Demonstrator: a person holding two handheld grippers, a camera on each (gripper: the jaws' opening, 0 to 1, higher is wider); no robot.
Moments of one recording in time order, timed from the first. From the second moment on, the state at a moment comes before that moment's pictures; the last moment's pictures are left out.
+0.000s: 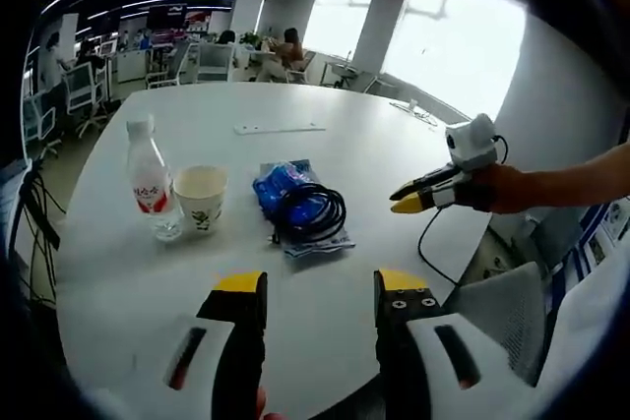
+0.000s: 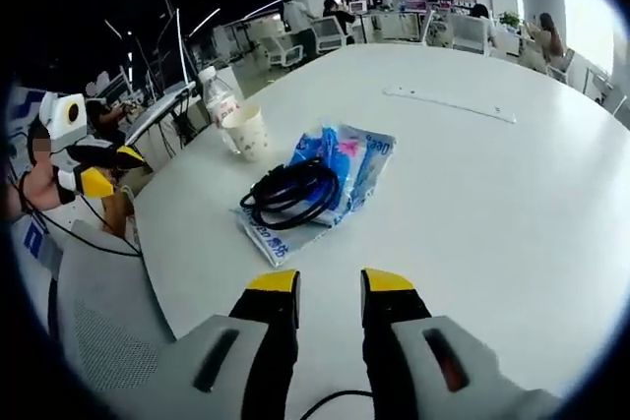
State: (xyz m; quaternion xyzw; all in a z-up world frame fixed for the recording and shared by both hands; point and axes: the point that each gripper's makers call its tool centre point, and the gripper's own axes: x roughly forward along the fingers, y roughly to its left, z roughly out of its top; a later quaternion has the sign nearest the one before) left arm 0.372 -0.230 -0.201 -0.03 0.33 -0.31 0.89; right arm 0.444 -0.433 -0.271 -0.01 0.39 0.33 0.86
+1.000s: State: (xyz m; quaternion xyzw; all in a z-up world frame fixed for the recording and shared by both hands) left arm 0.360 -0.200 -0.192 -0.04 0.33 -0.28 0.90; right arm 0.511 -0.374 -0.275 0.09 0.41 0.32 0.85
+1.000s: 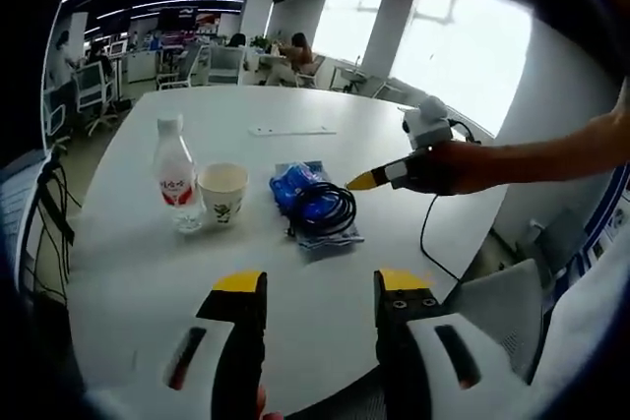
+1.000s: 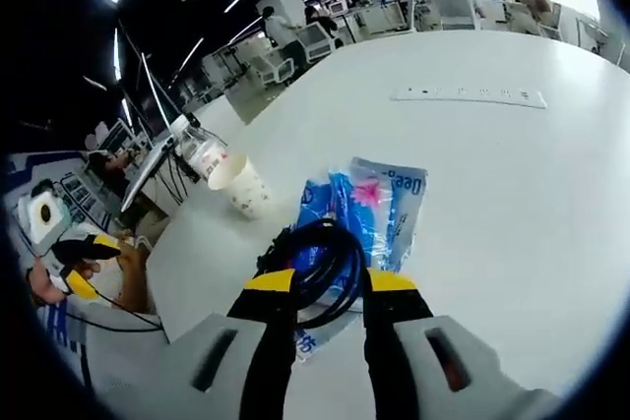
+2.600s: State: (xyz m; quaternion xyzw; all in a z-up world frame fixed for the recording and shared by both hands) left arm 0.354 -0.161 -0.192 -0.06 0.32 -0.25 0.91; right arm 0.522 -0.367 -0.313 -0.04 0.48 0.27 0.83
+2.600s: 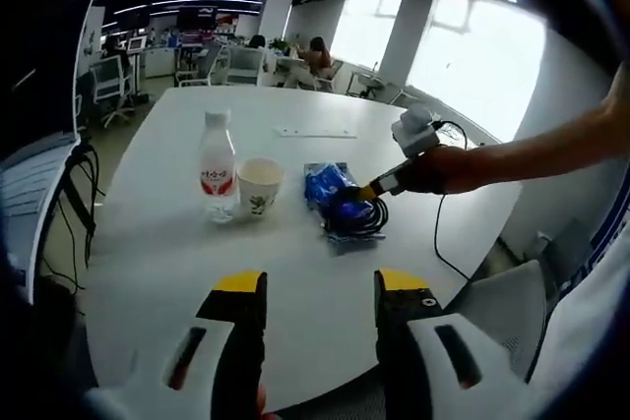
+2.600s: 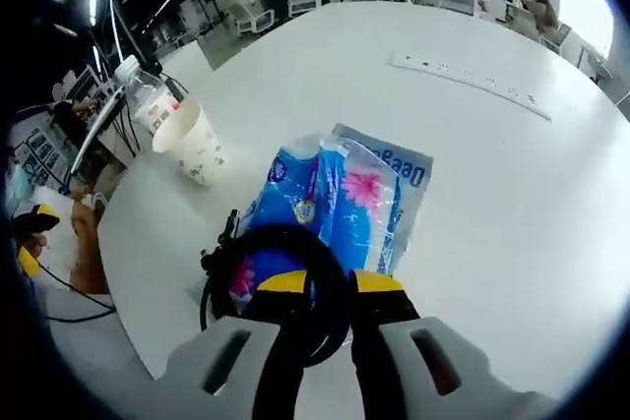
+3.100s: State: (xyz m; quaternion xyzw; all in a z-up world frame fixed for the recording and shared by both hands) left arm 0.364 -0.178 -0.190 -0.06 0.32 -0.27 0.91; right arm 0.518 -0.360 -0.287 -0.08 0.43 0.30 0.85
